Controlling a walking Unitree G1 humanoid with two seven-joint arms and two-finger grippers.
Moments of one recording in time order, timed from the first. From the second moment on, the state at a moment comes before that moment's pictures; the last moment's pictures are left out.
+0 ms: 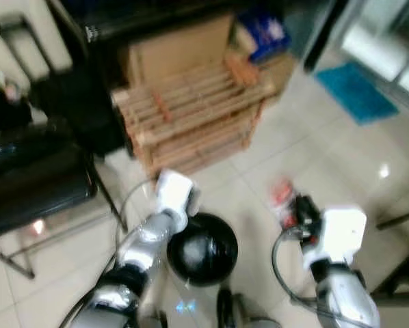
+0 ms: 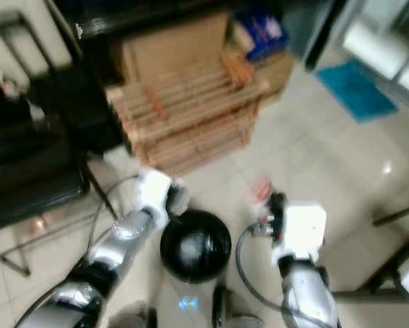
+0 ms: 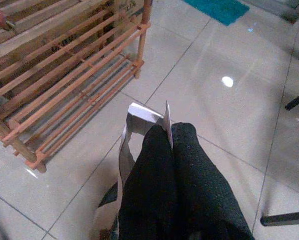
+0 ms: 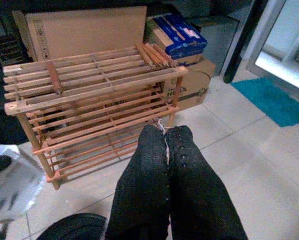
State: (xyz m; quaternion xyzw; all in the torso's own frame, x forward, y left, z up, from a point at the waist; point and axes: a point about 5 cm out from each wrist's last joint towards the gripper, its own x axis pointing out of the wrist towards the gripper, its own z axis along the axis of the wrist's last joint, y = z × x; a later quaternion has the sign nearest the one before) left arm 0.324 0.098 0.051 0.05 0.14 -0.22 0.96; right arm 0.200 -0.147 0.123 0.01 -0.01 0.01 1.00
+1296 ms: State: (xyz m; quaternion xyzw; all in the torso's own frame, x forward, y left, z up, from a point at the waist) left arm 0.299 0.074 0.007 0.08 0.26 -0.27 0.92; right arm 0.181 -0.144 0.128 0.01 0.01 0.01 1.00
